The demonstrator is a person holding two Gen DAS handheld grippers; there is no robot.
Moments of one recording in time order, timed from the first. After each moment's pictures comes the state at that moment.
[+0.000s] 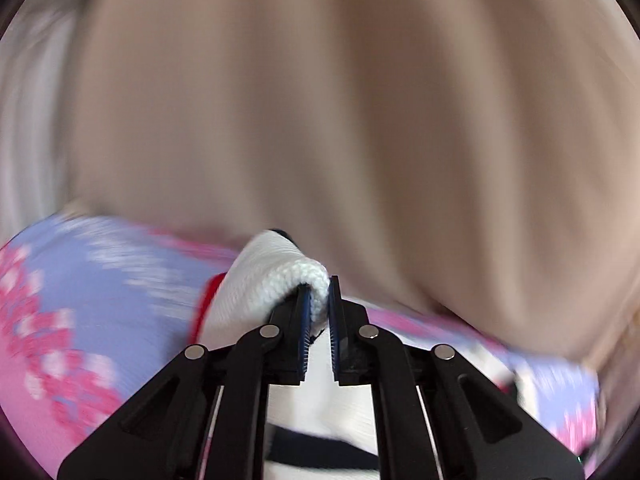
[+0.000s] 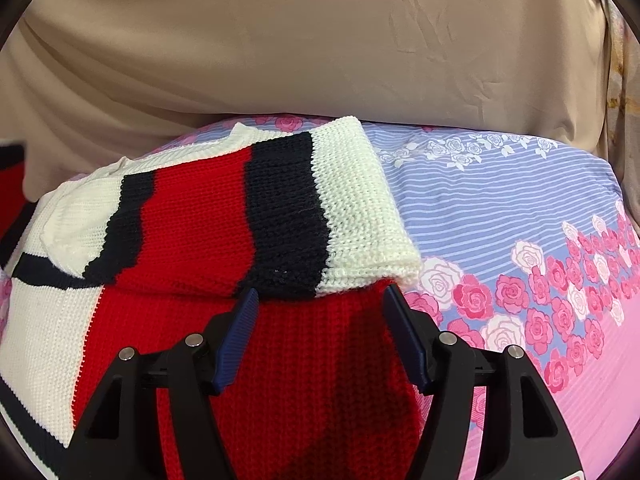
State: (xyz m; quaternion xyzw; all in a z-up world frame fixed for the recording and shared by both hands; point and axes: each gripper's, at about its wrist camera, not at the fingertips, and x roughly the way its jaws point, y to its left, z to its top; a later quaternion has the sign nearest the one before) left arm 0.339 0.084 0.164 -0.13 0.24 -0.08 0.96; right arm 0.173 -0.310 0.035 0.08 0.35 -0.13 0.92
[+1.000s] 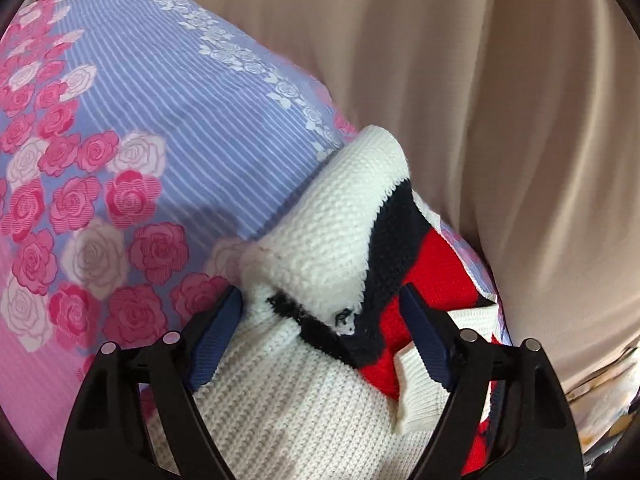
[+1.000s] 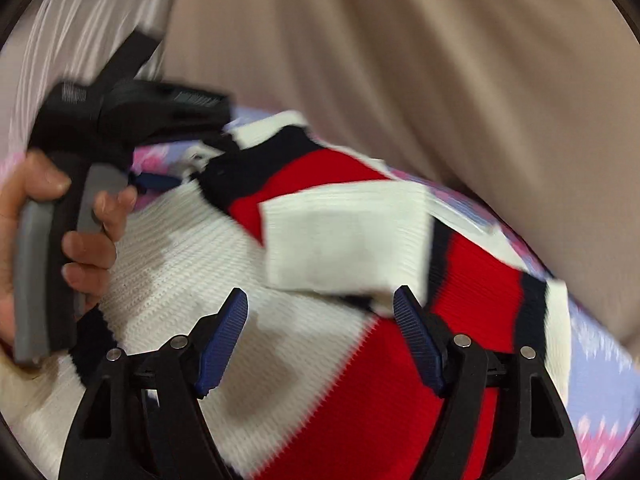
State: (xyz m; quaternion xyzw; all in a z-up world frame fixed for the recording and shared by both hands) left arm 0.322 0.128 -0.001 -0.35 0.37 -0.02 0.86; right arm 0.209 -0.083 0.049 -0.22 0.32 0.12 0.91
